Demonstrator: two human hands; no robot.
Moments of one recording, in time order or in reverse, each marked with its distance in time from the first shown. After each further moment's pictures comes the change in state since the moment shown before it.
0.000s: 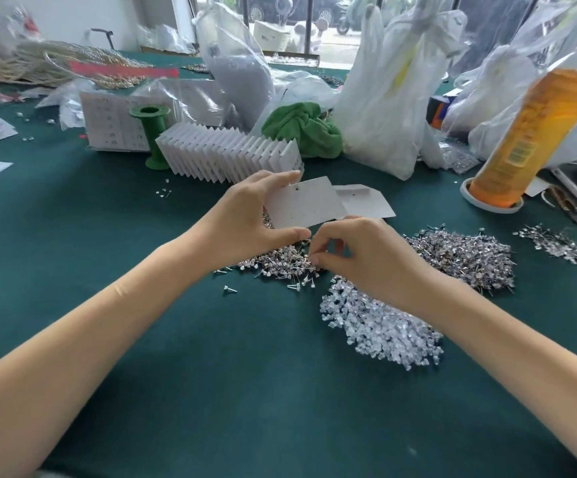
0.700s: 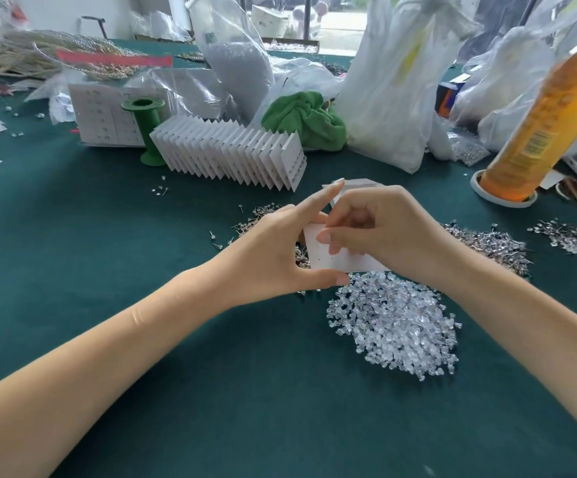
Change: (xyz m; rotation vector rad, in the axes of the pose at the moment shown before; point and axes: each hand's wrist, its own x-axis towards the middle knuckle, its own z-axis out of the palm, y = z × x) left_hand -0.013 0.017 0.026 -0.198 -0.142 0.073; right_hand 0.015 0.006 -0.016 0.469 -0.002 0.090
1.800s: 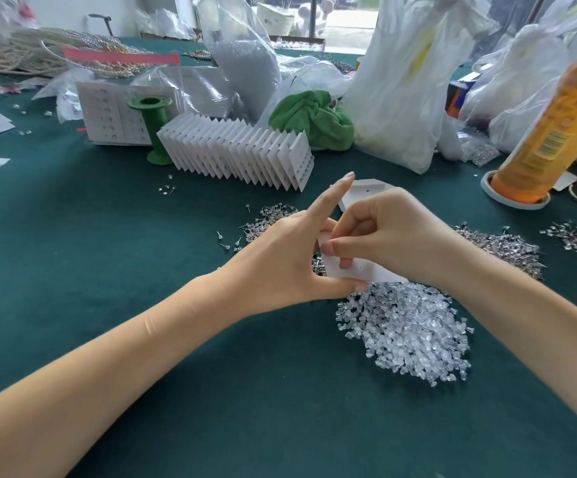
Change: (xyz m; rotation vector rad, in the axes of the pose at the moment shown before) left_hand -0.001 0.006 0.005 -0.031 0.015 0.040; right_hand 0.002 -0.016 0.004 -0.094 -0.048 0.196
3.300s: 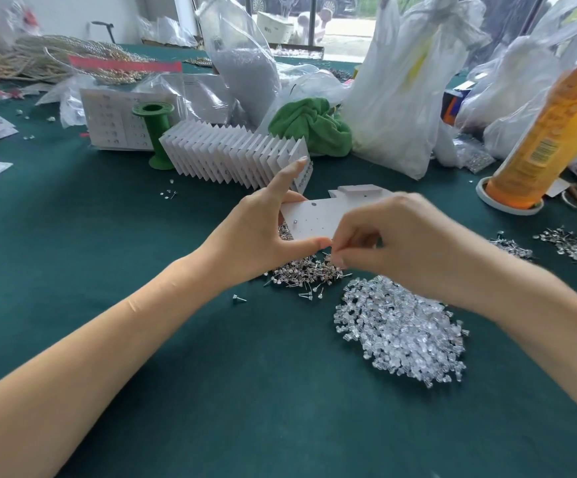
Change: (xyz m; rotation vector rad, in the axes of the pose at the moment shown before) left_hand 0.005 -0.018 -0.027 0.101 0.149 -0.175; right_hand -0.021 -0.021 -0.011 -0.389 0.000 -0.215
